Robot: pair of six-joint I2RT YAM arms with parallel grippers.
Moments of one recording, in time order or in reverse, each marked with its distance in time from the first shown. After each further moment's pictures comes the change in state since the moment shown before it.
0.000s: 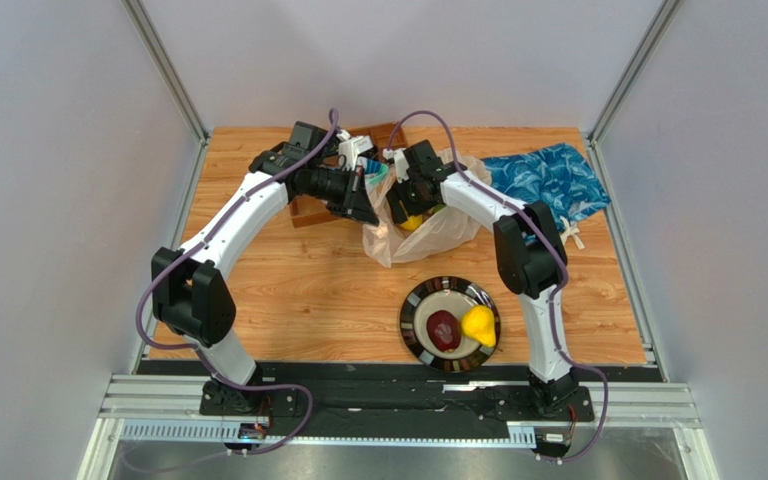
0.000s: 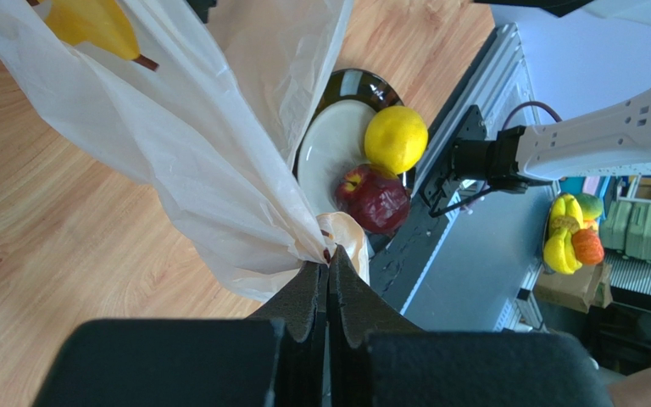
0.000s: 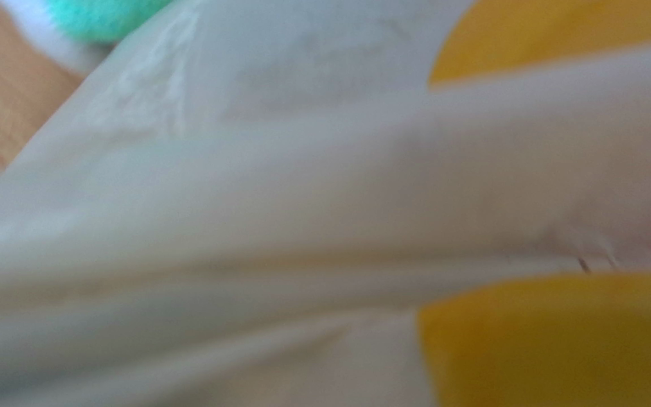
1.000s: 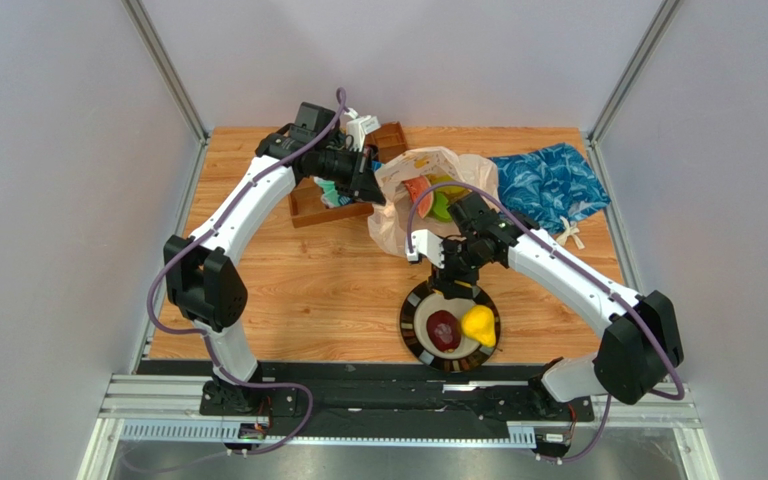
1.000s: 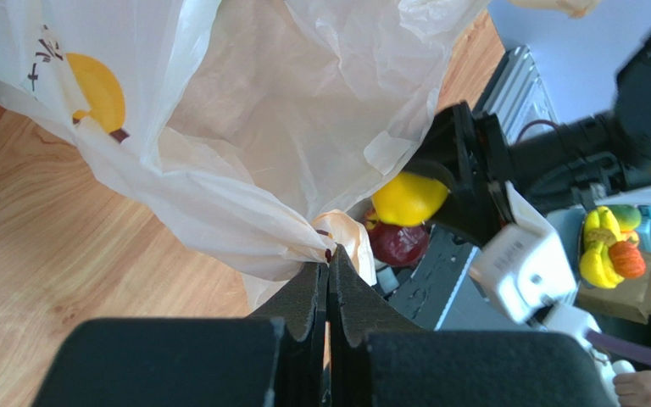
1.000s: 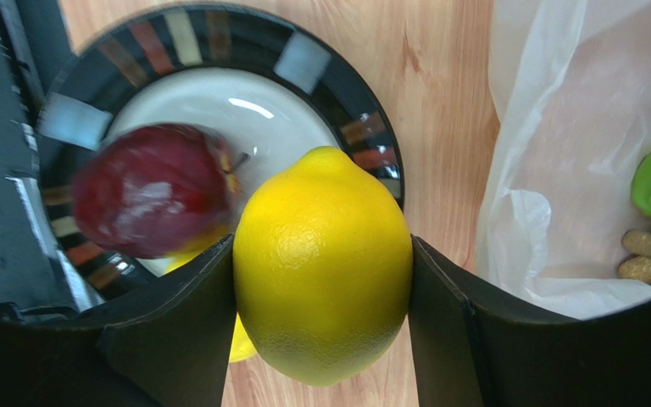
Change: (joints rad) left arm -0.004 0.115 0.199 -0.013 -0.014 0.055; right arm 0.097 -0.805 -0.653 -0.366 -0.246 -0.818
